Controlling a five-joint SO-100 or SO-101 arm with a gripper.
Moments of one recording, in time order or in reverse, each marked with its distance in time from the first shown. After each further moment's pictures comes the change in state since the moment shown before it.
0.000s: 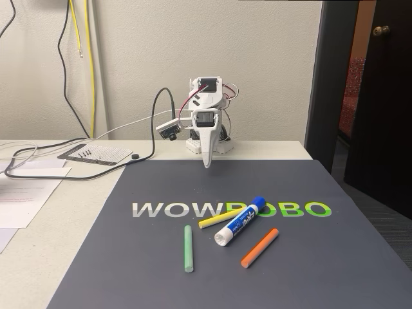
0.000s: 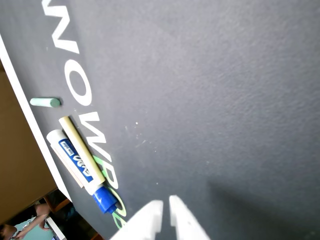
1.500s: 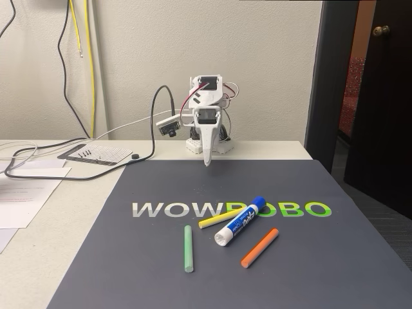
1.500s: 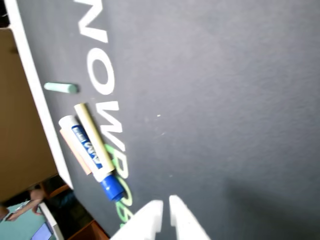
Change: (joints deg) arm -1.2 -0.4 -4.0 0.0 -5.0
